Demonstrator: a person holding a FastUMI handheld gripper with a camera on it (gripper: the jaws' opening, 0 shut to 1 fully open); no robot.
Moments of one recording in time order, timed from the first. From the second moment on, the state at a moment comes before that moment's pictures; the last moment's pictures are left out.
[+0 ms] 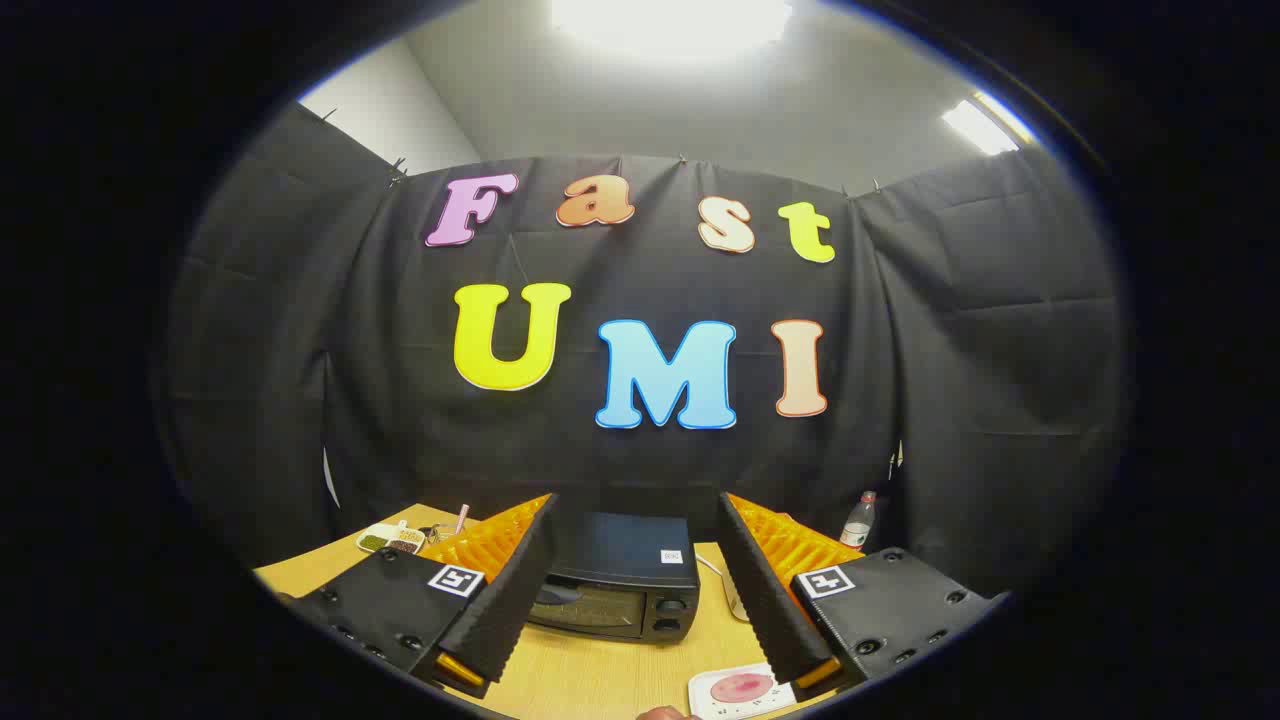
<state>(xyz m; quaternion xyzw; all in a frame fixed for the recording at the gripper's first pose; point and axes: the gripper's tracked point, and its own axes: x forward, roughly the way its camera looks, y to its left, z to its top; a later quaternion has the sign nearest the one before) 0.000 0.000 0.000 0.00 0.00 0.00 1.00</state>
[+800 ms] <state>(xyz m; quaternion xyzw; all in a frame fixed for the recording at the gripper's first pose) 0.035 0.026 -0.026 0.02 0.03 0.01 1.00</state>
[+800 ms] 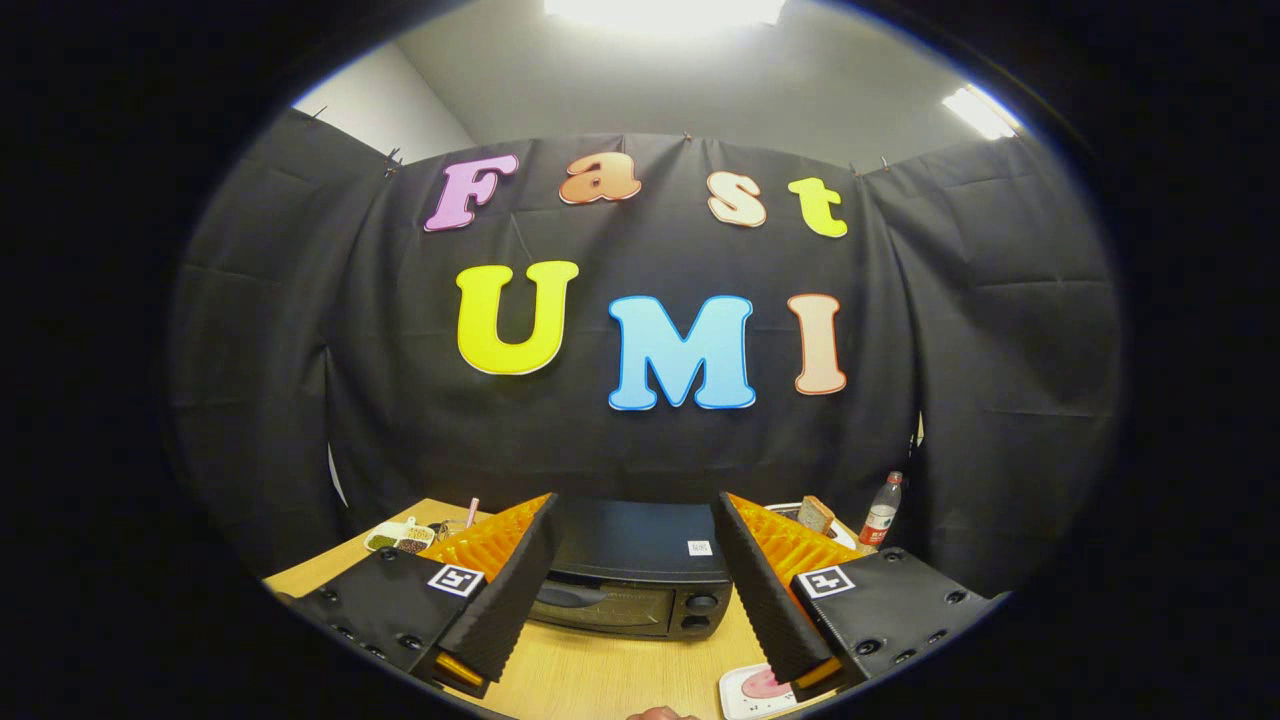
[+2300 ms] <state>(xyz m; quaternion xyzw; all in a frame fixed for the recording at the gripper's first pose) 0.151 0.103 -0.197 -0.01 0.22 0.06 0.97</state>
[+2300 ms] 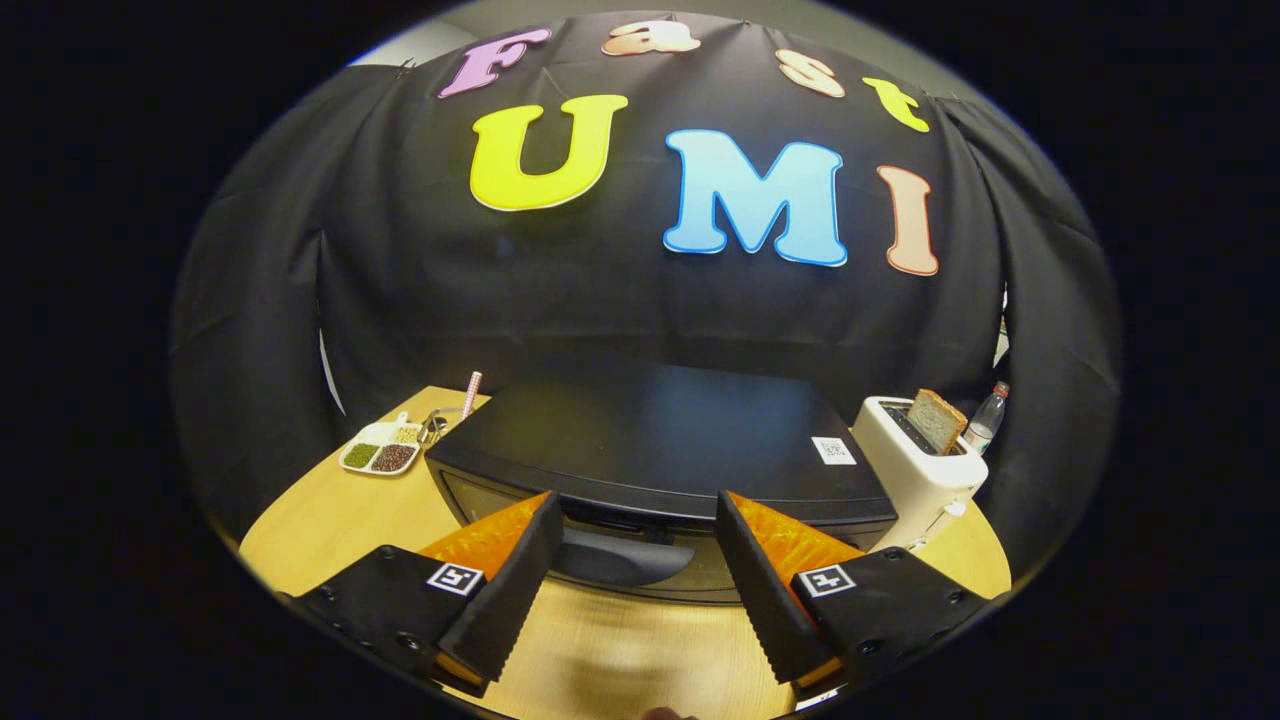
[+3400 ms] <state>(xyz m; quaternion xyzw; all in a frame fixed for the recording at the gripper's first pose) 0.160 0.117 -0.216 0.02 0.23 -0.01 0.97</state>
